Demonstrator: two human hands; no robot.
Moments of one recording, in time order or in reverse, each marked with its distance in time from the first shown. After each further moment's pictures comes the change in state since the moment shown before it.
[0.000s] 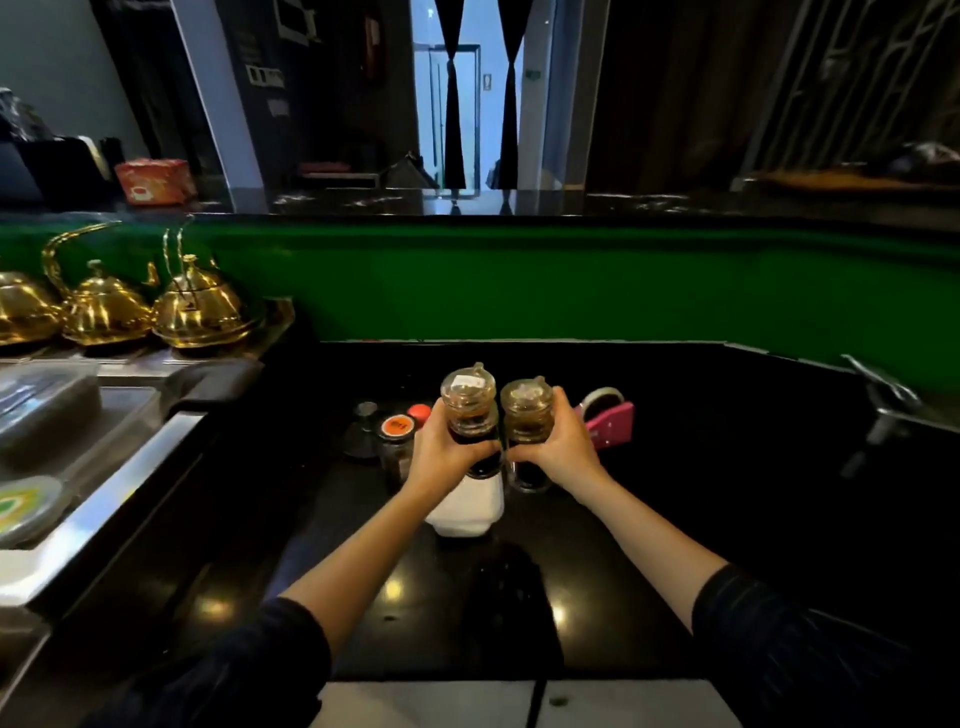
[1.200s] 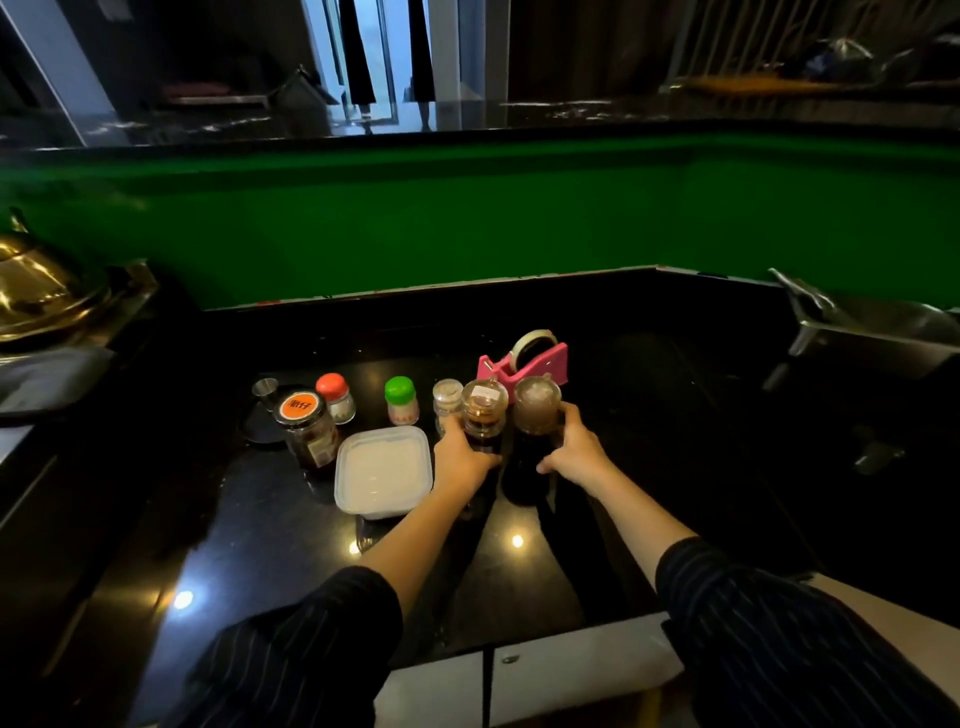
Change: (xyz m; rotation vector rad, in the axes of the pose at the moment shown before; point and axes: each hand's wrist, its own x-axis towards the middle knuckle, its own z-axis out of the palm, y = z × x) left_hand 0.007 -0.054 0.138 0.115 -0.221 -0.344; right_hand -0.002 0.128 -0.057 -0.109 -0.147 0.561
